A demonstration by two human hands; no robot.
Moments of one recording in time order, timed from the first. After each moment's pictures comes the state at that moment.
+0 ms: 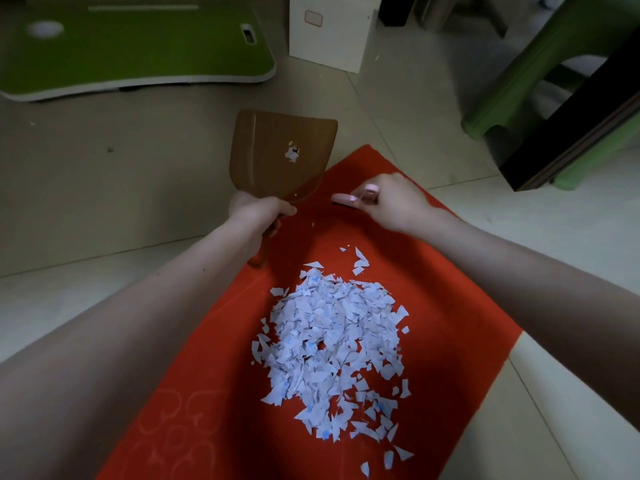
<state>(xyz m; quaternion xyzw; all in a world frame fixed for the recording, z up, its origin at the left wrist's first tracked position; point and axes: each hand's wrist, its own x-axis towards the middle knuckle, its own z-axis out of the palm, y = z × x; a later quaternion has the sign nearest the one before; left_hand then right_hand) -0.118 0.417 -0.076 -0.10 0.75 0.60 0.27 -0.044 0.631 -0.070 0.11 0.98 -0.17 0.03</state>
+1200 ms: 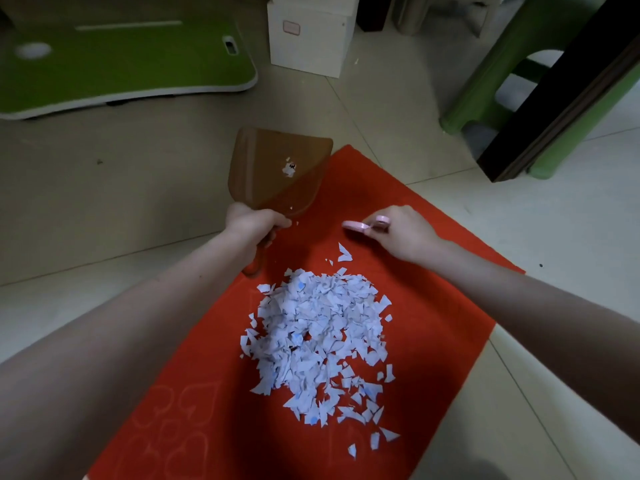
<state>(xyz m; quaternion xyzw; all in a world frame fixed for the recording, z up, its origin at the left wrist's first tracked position) -0.090 0.426 -0.067 -0.08 0.77 0.57 0.29 0.029 0.639 -0.077 0.16 0.97 -0.20 0.06</state>
